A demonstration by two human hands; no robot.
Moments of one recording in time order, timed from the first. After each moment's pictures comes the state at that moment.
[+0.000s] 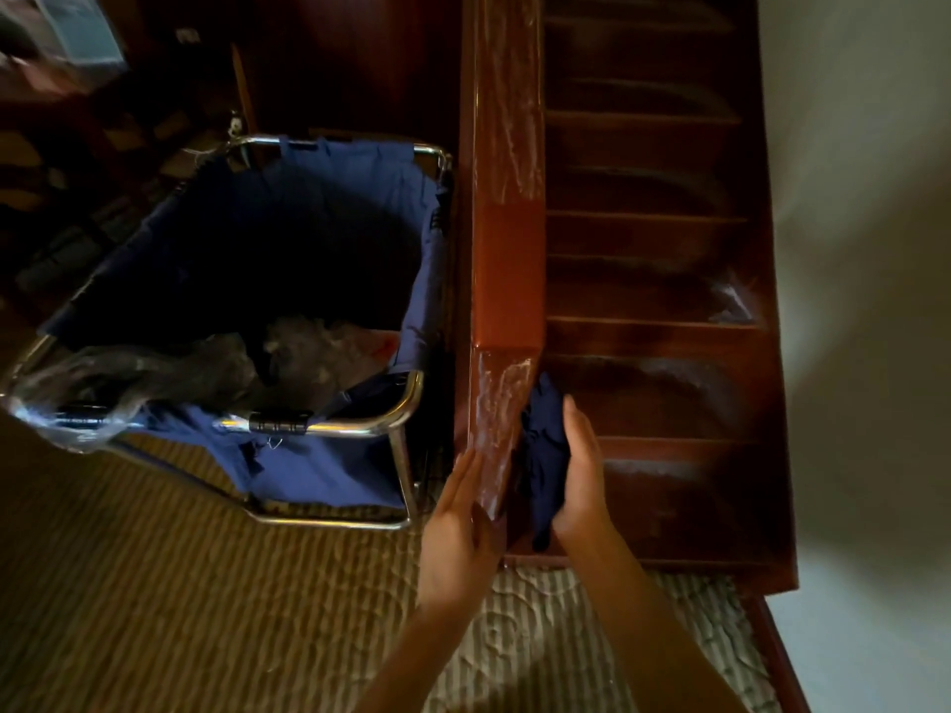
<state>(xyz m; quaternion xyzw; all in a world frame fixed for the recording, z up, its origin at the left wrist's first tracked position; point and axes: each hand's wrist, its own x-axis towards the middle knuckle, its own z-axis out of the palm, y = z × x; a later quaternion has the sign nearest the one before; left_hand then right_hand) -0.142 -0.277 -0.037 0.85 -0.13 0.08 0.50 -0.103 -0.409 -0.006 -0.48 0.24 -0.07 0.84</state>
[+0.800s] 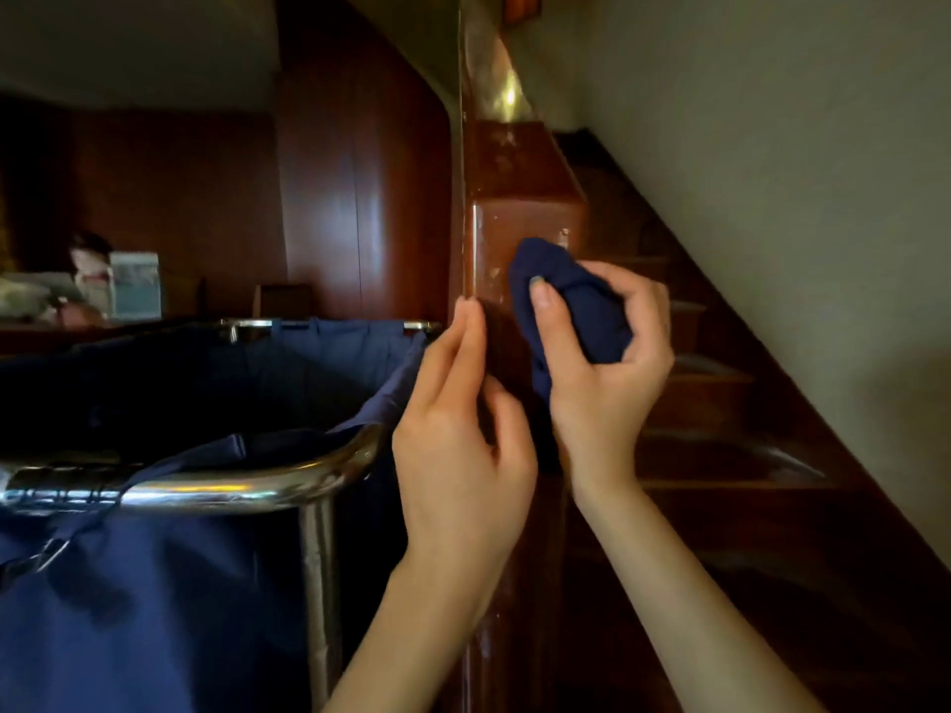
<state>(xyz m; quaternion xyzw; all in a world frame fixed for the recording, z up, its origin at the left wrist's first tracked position) 0.000 -0.316 -0.131 0.66 -0.26 0.52 0.48 0.015 -0.410 -0.098 -0.54 -0.19 -0.65 0.50</state>
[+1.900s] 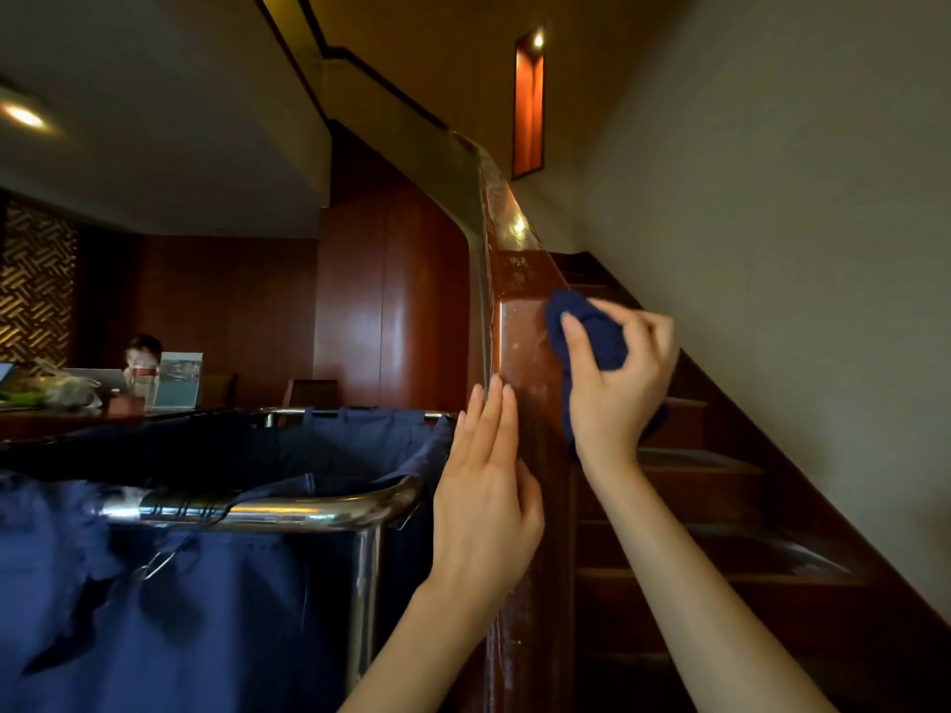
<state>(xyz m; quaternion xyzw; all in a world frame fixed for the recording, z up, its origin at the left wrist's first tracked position) -0.004 -0.303 -0.151 0.74 -0.30 0.52 0.30 0.015 -0.421 -0.067 -0.53 -0.12 -0.76 0.35</state>
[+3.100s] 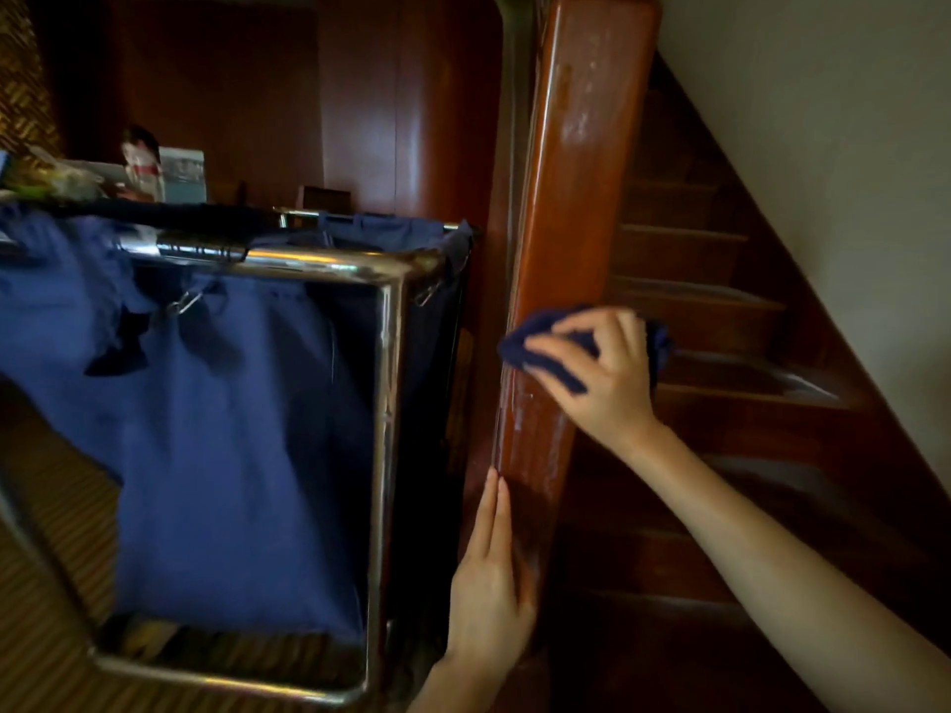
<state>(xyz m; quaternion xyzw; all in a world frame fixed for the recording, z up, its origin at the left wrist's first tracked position) -0.061 -0.304 -0.421 0.83 -0.23 0.25 0.44 0.013 -0.450 -0.249 -0.71 -0.30 -0.64 0.03</state>
